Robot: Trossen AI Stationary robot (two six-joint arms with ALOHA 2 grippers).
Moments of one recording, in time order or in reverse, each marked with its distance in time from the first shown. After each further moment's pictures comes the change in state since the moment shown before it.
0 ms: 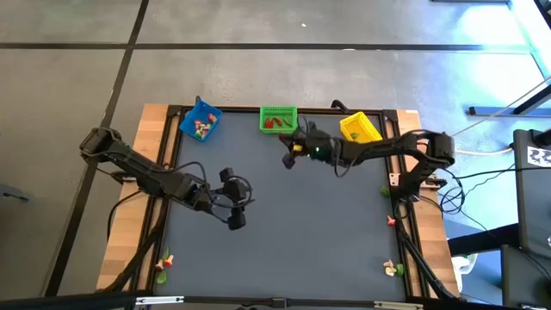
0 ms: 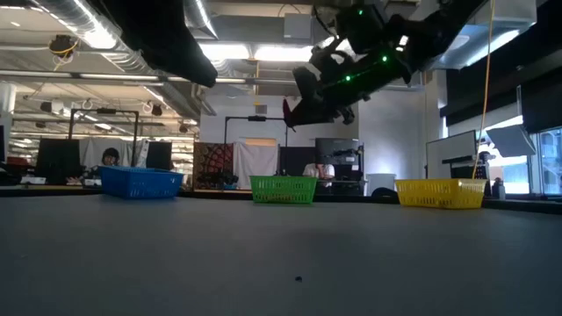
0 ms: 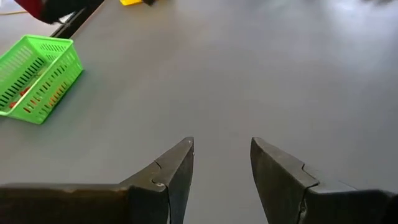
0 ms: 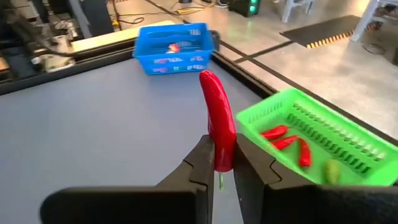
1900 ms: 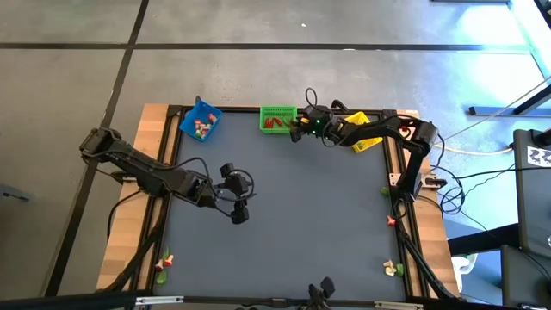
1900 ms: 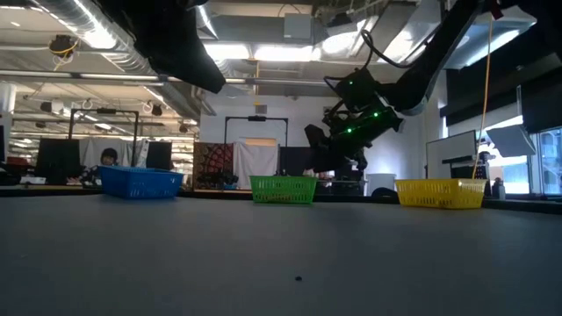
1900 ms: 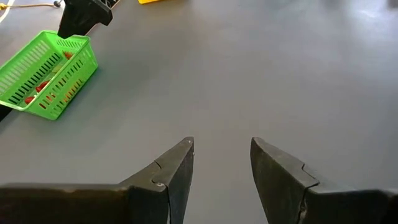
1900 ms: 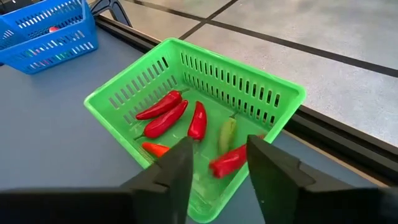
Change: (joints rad) left arm 0.053 0.004 0.000 0.006 0.000 -0.003; right arm -0.346 0.183 0.000 0.066 -0.200 0.135
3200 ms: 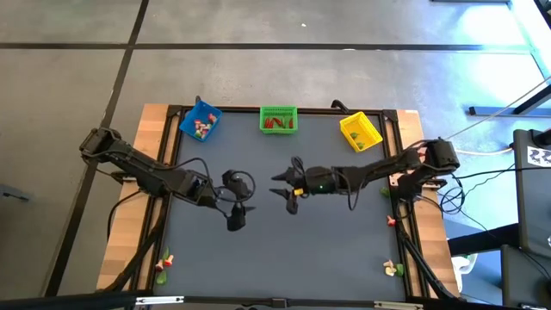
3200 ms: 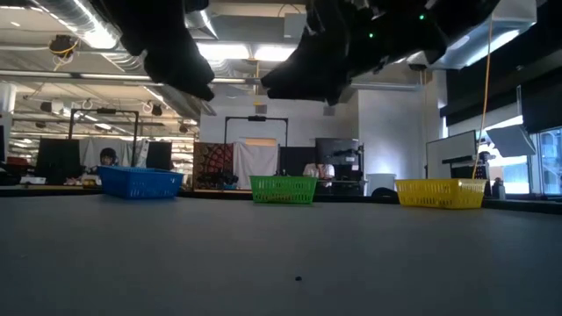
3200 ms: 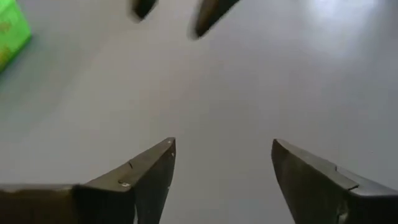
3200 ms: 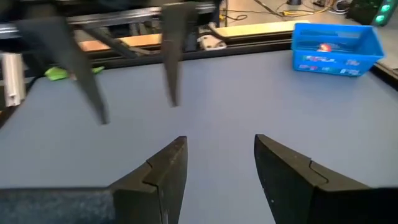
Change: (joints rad) left arm -0.006 0.000 0.001 -0.025 0.203 -0.062; right arm 0.667 -0.184 0.000 -0.044 0.080 -0.158
